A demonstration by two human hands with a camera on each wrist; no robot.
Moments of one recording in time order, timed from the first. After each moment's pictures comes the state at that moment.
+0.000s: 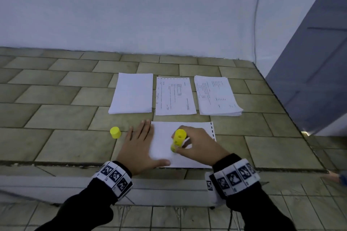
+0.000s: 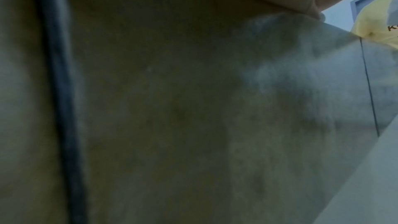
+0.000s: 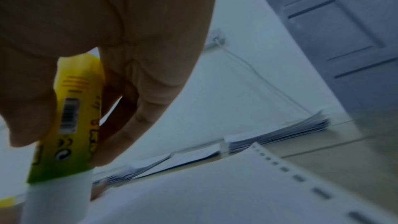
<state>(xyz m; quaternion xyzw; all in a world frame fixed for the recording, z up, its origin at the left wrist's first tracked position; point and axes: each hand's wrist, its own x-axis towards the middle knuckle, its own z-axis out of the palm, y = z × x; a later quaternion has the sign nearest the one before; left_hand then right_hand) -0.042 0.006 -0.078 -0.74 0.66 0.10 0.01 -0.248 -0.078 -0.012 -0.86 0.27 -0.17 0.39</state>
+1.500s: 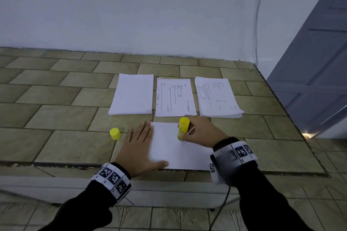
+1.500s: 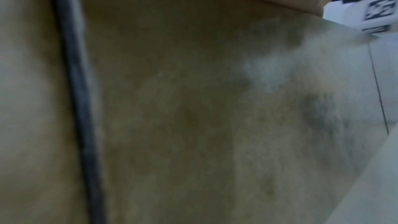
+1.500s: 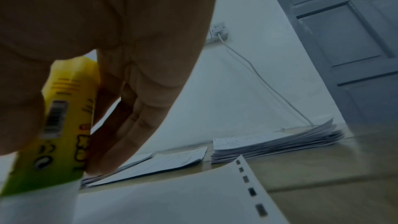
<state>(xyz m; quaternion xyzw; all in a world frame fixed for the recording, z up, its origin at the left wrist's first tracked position) -0.036 0.005 -0.088 -0.73 0.68 0.07 -0.02 -0.243 -0.121 -0.007 -0.86 0.30 -0.14 0.39</state>
